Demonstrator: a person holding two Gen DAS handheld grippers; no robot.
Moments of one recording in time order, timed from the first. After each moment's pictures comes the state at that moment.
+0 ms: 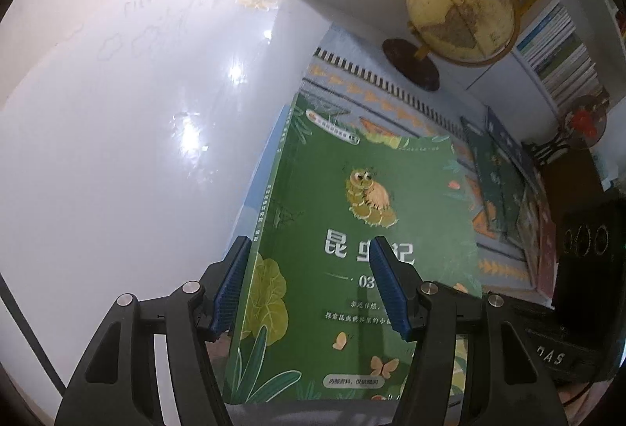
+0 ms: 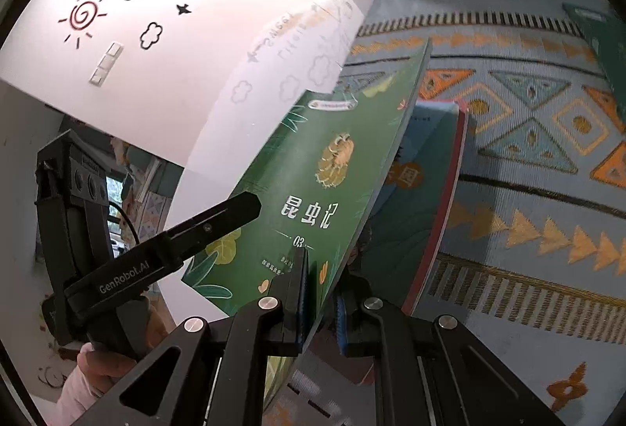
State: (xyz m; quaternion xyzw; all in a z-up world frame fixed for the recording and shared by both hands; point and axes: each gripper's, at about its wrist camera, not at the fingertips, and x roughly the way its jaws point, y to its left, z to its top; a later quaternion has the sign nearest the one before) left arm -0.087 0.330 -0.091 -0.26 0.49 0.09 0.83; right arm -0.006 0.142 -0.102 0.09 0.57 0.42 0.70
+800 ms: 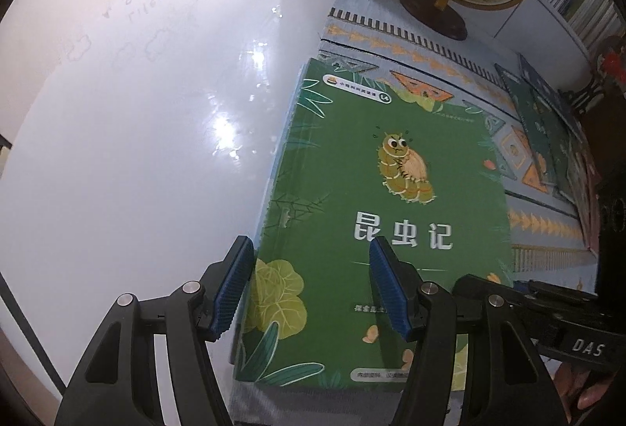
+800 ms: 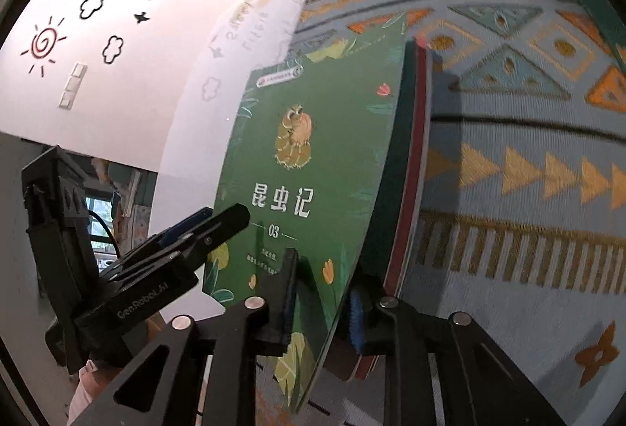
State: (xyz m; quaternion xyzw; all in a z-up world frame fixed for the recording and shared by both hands) left arm -0.080 0.321 -0.109 -0.16 0.55 0.12 0.81; right arm -0.011 0.142 -0.131 0.12 0.63 0.37 0.68
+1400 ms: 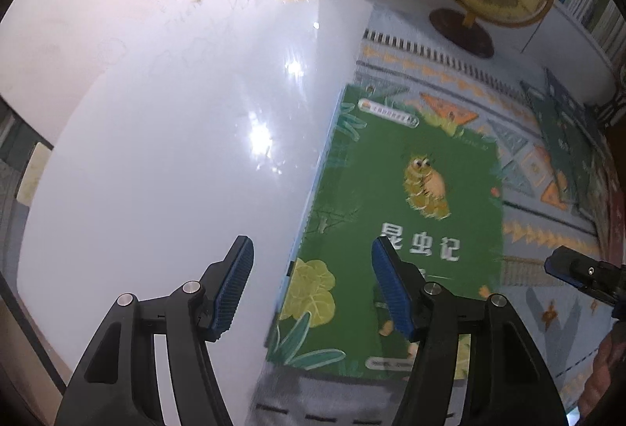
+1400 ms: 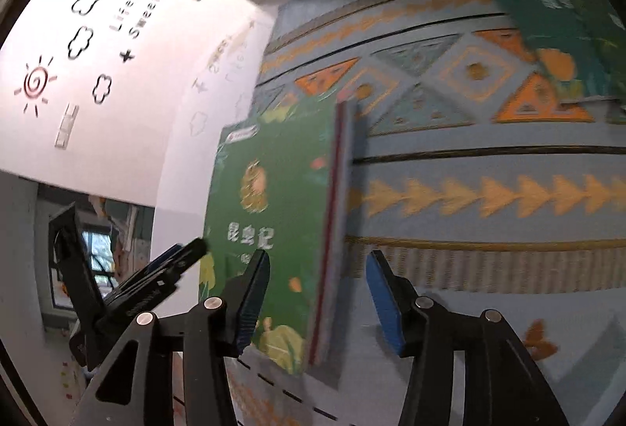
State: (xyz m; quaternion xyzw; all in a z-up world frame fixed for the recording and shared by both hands) left arm -0.091 0.322 -0.079 -0.14 0.53 0.19 0.81; right arm 0.021 0.053 -0.109 0.17 0.61 0.33 0.70
